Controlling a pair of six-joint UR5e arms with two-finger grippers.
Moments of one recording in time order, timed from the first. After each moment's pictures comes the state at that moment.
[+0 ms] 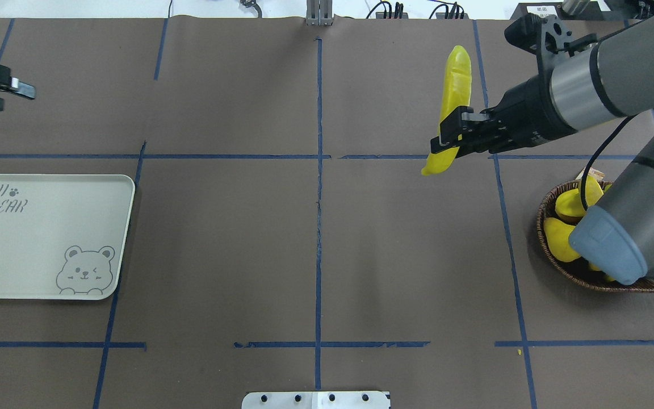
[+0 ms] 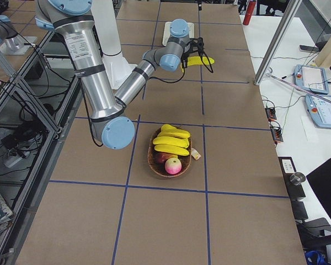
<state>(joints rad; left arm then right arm) -1.20 -1.77 -1.65 -2.42 -2.50 -1.08 0.82 -1.22 2.07 -1.18 2.19 1.24</state>
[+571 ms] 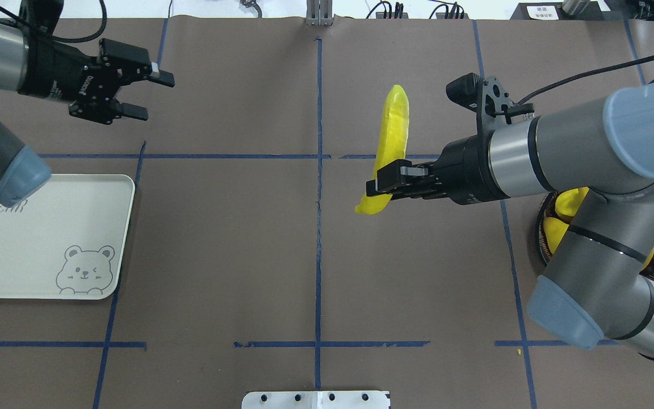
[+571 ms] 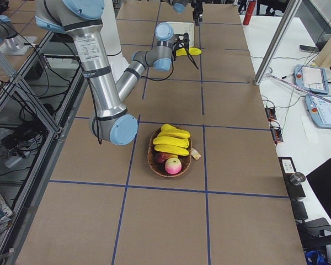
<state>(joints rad) -0.99 -1.98 -1.67 -2.67 -2.33 -1.80 0.65 -1.22 2.07 -0.95 2.07 1.37</state>
